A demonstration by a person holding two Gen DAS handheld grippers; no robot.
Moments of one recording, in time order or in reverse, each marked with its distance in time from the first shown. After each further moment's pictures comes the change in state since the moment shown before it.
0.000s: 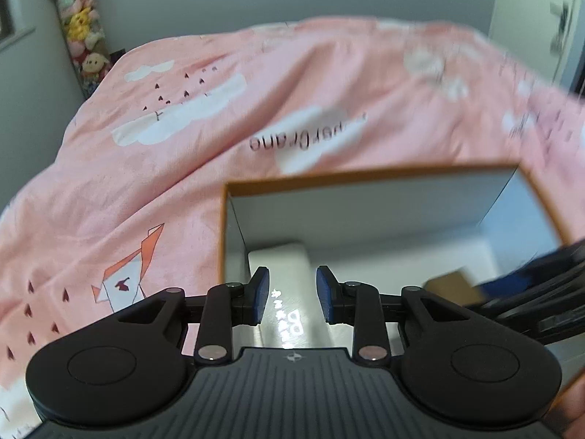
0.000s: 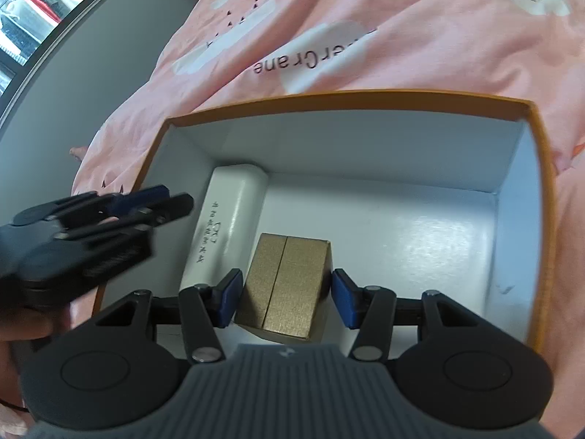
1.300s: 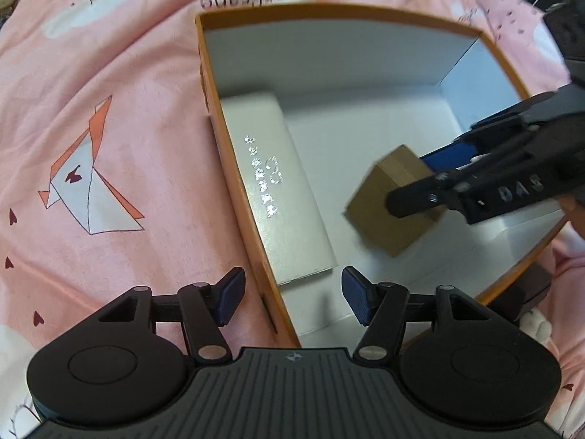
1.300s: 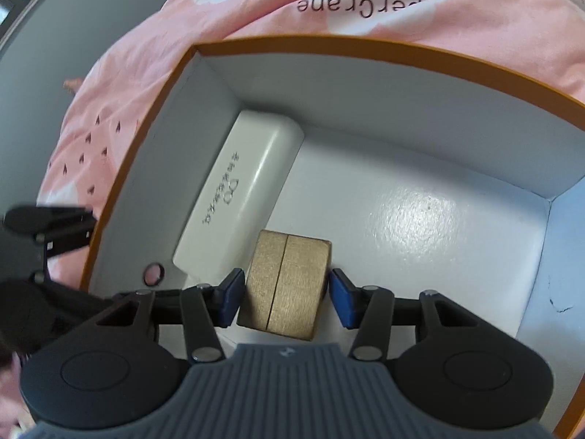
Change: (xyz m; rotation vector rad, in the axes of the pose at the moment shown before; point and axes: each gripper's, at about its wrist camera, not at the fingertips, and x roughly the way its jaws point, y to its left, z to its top) left arm 0.030 0.035 -0.045 0.146 0.423 -0.226; right arm 0.044 0.039 0.008 -0.135 0.182 -0.057
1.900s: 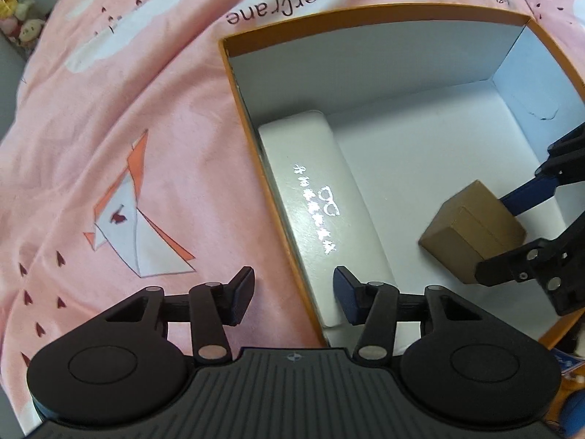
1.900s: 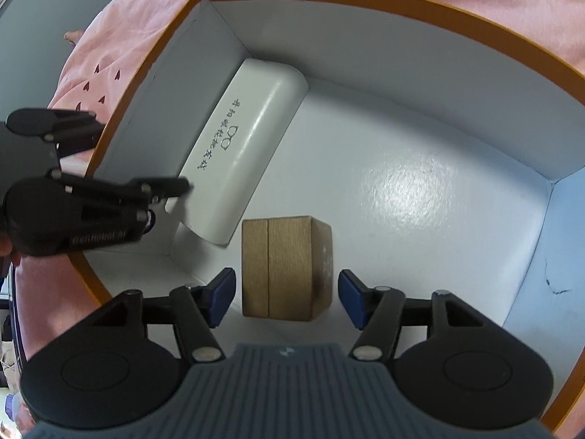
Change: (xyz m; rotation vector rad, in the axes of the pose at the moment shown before) left arm 0.007 -0.005 0.007 0.044 0.001 0.185; right arm 0.005 0.002 -0.010 -0.053 0.134 -0.015
